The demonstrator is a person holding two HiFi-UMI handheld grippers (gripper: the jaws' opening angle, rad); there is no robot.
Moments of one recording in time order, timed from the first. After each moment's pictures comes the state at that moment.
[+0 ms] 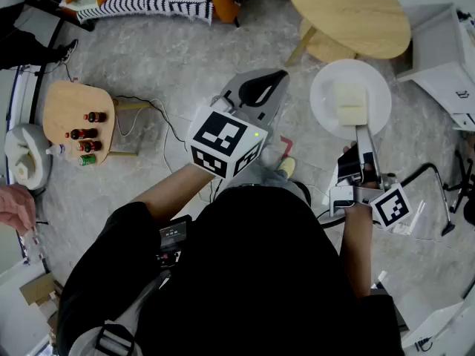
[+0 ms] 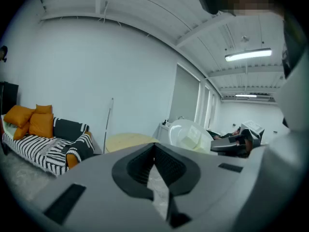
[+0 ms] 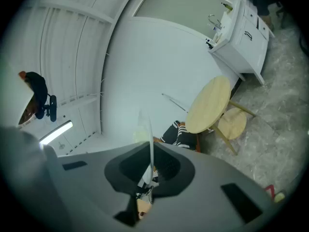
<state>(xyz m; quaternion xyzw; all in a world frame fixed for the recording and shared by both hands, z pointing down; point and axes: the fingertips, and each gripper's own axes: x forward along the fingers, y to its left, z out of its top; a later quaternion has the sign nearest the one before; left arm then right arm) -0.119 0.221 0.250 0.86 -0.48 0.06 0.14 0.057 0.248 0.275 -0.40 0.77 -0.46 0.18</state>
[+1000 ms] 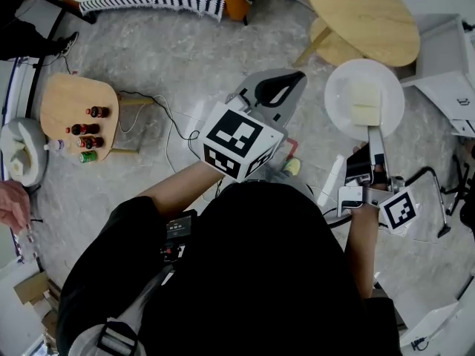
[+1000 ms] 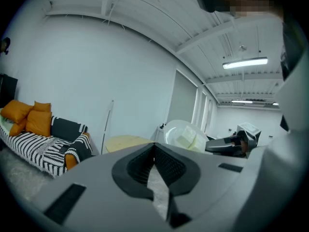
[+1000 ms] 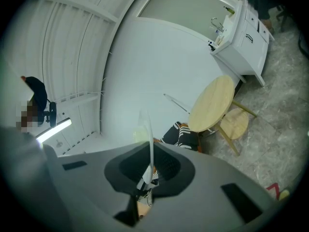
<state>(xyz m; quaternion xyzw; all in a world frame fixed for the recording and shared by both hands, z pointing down) -0.147 0.232 0.241 0.88 -0.46 0.03 0.13 0.025 0.255 0.262 -0.42 0.77 -0.44 0.19</state>
